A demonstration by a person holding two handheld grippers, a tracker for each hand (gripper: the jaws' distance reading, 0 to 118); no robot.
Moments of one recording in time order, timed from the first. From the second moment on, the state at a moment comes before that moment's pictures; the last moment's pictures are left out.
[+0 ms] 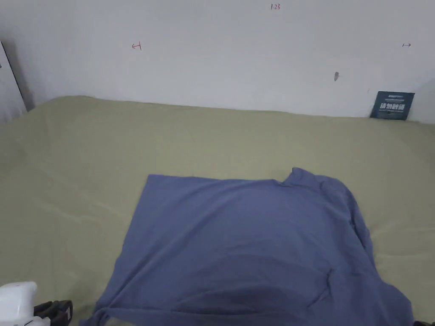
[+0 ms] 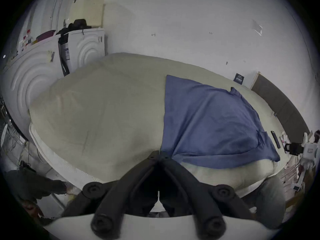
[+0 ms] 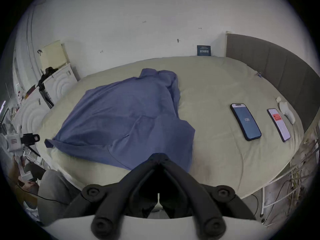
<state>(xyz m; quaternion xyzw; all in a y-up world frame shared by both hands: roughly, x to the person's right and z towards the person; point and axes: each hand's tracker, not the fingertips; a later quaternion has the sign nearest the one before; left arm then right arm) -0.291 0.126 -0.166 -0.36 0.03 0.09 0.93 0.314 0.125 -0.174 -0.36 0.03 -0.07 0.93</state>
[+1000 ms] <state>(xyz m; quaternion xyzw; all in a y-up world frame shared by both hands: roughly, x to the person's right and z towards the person) -0.278 0.075 -0.207 -0.41 -0.04 0.10 0.91 0.337 0.073 -0.221 -0.48 0.02 -0.05 0.87</state>
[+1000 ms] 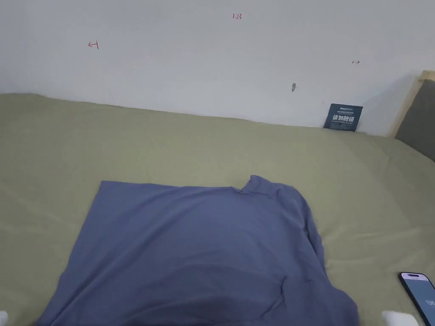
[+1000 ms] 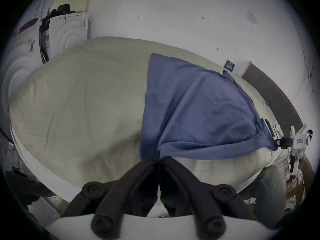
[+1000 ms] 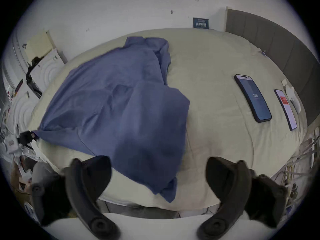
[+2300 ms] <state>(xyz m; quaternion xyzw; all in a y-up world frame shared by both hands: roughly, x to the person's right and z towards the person) -0.277 0.115 -0.445 -0.48 -0.02 0.04 0.88 0.331 0.127 -0.446 -0.44 0.04 -0.01 0.90</state>
